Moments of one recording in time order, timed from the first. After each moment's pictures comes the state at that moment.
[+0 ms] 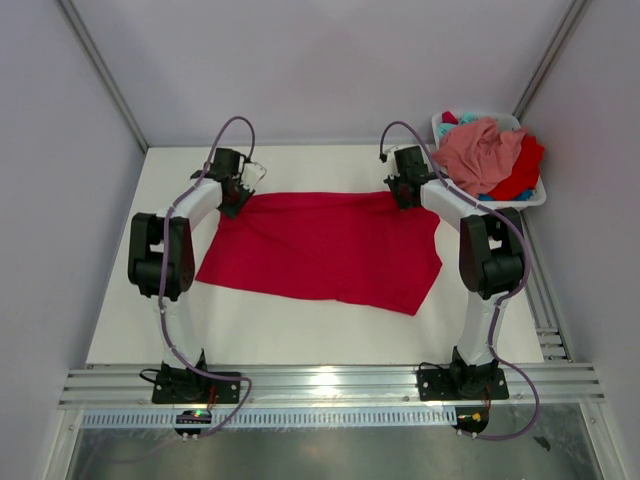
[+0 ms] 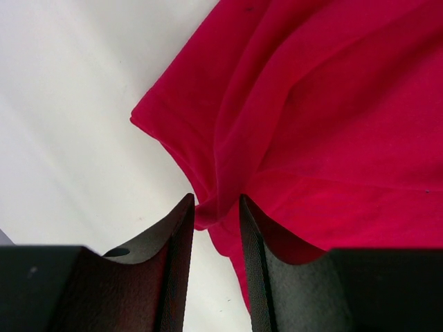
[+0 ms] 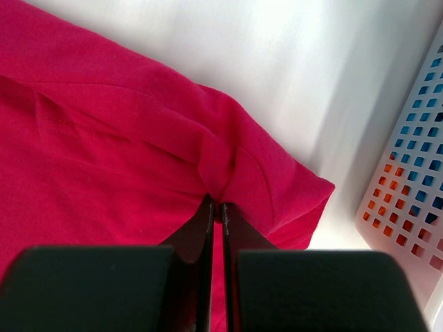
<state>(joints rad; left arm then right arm) -0.16 1.99 1.50 -0.56 -0.09 0.52 0.25 1.97 1.45 -0.37 0.17 -0.24</state>
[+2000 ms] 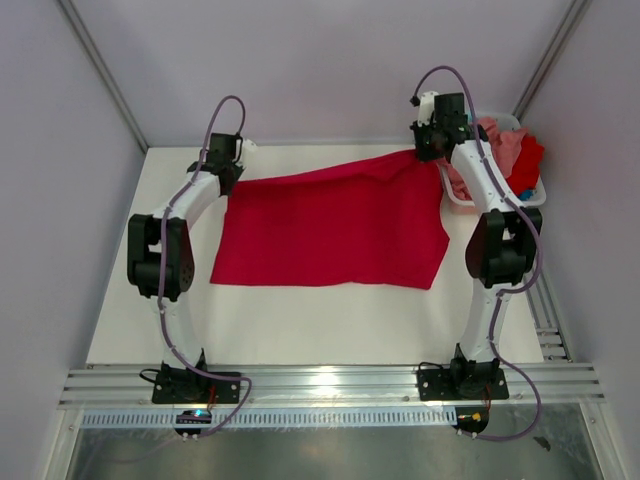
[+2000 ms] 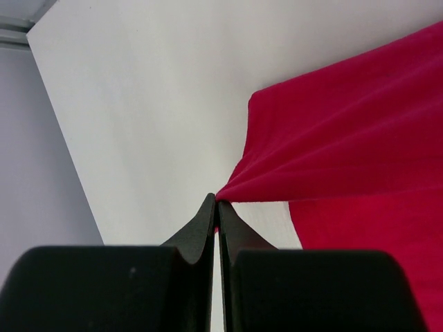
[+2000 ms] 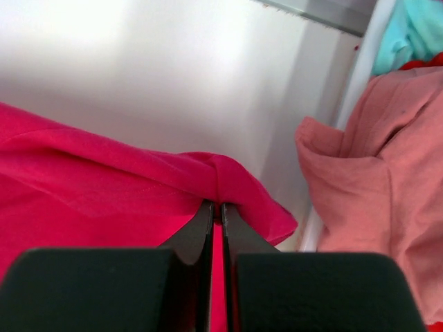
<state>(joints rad) -0.16 1.99 1.59 -0.43 -0.29 0.47 0.10 2.05 1.96 -0.63 -0.06 -0.20</state>
